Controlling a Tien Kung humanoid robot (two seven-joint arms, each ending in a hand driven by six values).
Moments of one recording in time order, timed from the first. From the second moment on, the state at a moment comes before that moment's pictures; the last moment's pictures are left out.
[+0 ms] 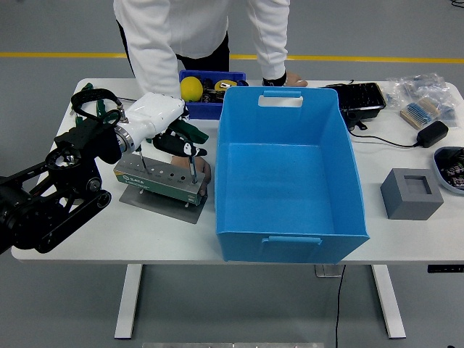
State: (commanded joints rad) left arm -0.73 0.36 -0.70 -1.23 2.01 0.00 0.16; right arm 0.18 -0.22 0.28 0.25 0.07 -0.34 -0.09
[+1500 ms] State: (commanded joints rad) left arm -0.75 0.38 -0.68 -1.25 1.94 -0.02 0.15; right arm 0.18 -0.22 0.29 0.25 0.06 -0.34 -0.09
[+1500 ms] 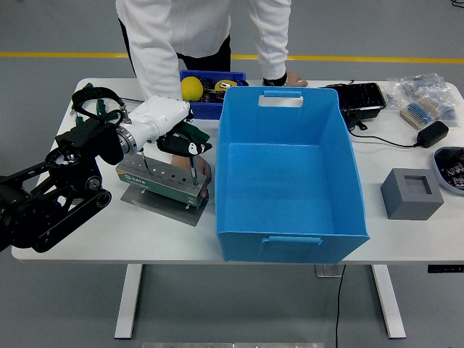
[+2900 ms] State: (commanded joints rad) left arm -0.91 0.38 -0.78 -1.56 1.92 -0.05 0.15; right arm 0.18 -0.21 0.30 0.25 0.05 -0.34 -0.09
